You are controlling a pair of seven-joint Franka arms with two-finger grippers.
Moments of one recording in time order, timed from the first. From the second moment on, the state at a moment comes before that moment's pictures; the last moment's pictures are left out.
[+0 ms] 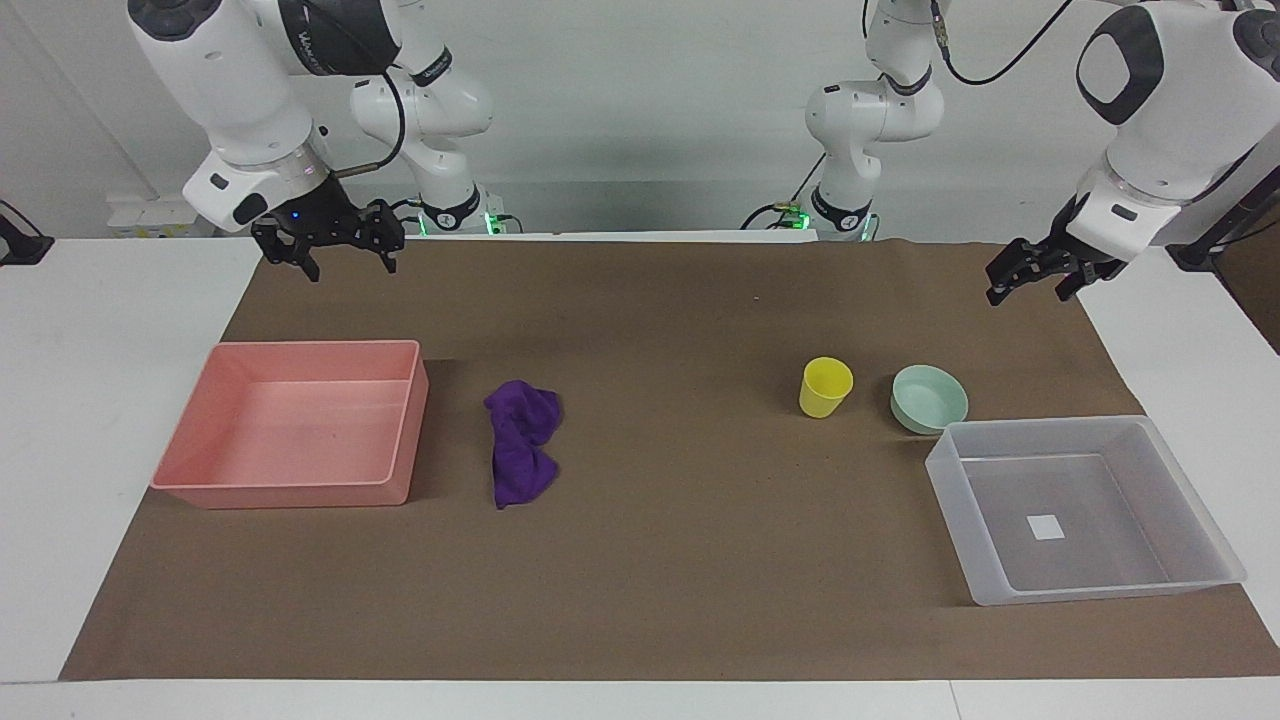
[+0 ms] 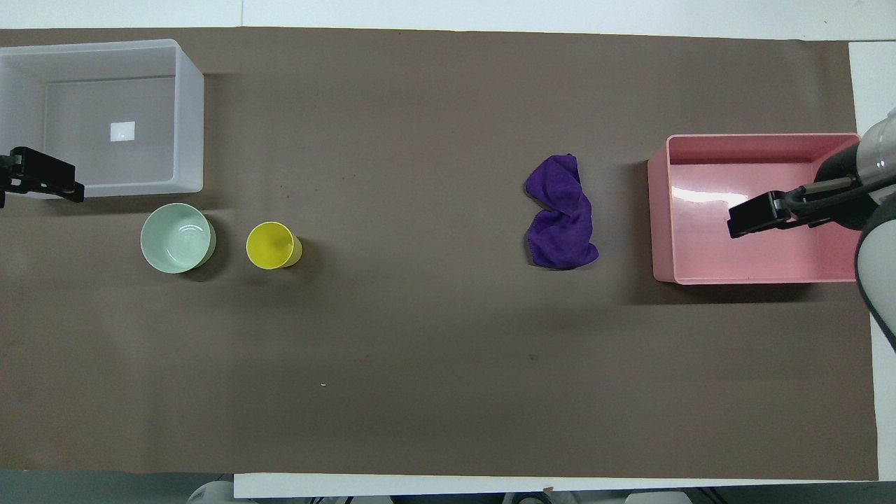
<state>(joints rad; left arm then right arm) -0.07 0.00 0.01 -1.65 -0.01 1.56 -0.02 0.03 -0.07 0.01 -1.71 0.02 1.53 -0.07</state>
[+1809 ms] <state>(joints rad) -0.04 0.01 0.02 -2.41 -0.01 2.48 -0.08 0.24 0.28 0.03 -2.03 0.07 2.31 0.02</state>
